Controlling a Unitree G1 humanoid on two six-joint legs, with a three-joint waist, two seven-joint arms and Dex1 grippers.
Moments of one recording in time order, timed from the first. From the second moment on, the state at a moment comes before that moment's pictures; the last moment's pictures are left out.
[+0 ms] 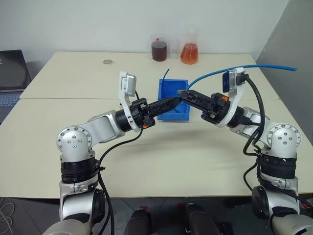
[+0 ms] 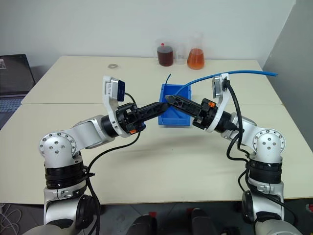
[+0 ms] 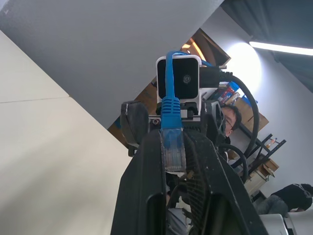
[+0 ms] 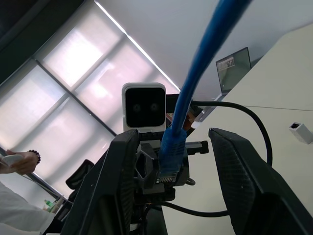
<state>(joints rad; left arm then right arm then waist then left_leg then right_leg) -0.65 0.35 0.24 -0.17 -1.43 1.18 -0.36 -0.68 -0.33 -0.23 -0.13 1.44 1.13 0.33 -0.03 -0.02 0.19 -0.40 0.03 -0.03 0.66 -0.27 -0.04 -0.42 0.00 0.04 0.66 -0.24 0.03</state>
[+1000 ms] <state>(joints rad) -0.63 0.37 0.23 -0.16 -1.44 1.15 -0.36 -0.65 -0.38 -0.21 -0.13 1.47 1.12 0.34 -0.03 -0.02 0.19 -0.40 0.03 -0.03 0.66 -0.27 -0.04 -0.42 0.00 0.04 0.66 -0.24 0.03</state>
